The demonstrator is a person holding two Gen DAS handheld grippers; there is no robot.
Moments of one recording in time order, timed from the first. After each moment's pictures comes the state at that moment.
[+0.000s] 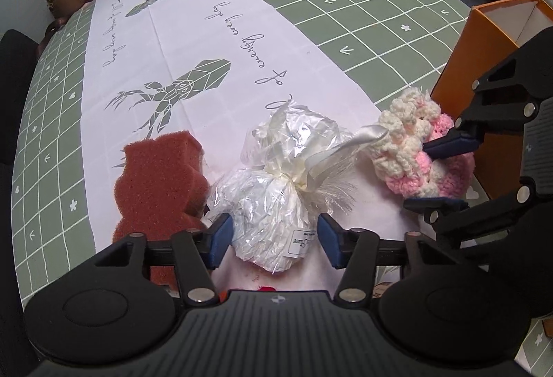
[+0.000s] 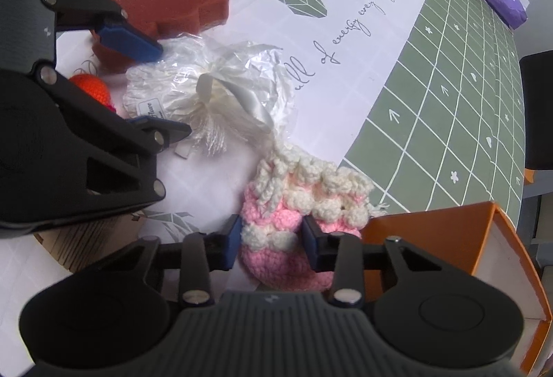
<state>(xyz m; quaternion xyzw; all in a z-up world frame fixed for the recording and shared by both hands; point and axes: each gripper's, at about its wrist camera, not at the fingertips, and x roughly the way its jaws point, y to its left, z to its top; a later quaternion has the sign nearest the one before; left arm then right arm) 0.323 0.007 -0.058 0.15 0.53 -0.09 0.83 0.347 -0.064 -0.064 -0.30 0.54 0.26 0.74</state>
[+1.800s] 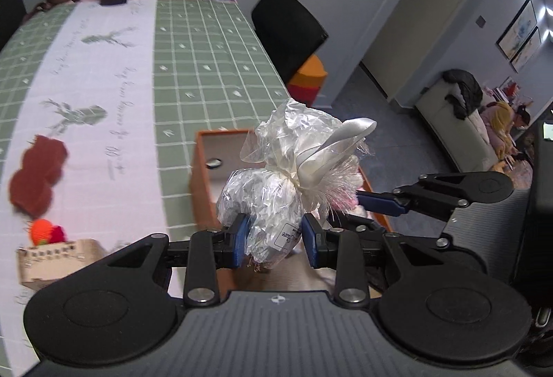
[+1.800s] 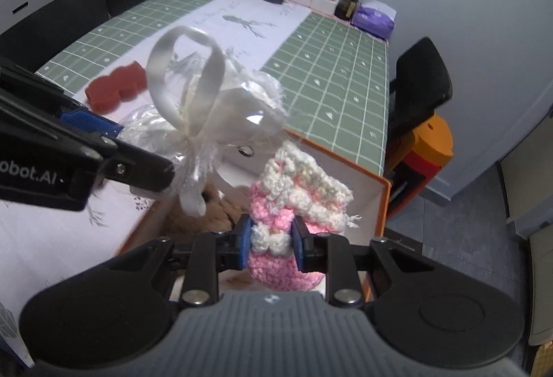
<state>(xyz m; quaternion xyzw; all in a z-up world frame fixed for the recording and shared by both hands) 0.234 -0.127 0.081 -0.11 0.46 -0.16 0.87 0.254 -0.275 0.068 -0.20 0.43 0.21 0.85</state>
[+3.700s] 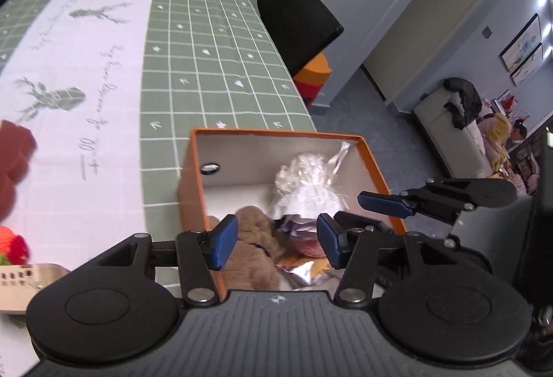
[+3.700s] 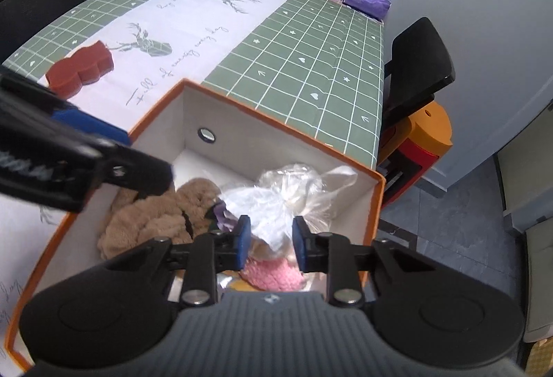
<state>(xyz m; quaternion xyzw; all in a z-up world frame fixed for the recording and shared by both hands) 0.276 -0.116 0.038 -0.14 0.46 -0.15 0.86 0.306 -0.279 0.020 -0.21 0.44 0.19 0.85</state>
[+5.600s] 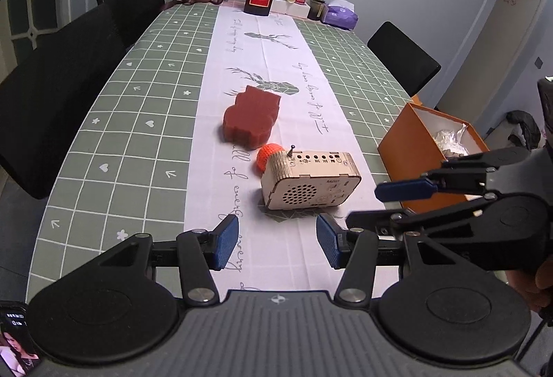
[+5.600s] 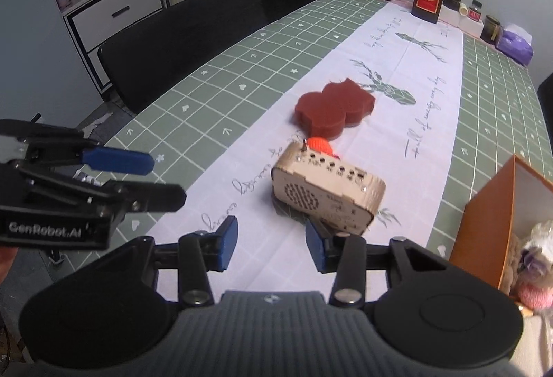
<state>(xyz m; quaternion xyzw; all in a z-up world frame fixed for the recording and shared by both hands) 0.077 0.114 0.039 -0.12 0.41 -0.03 0.90 0.158 -0.043 0.047 -0.14 0.43 0.37 0.81</state>
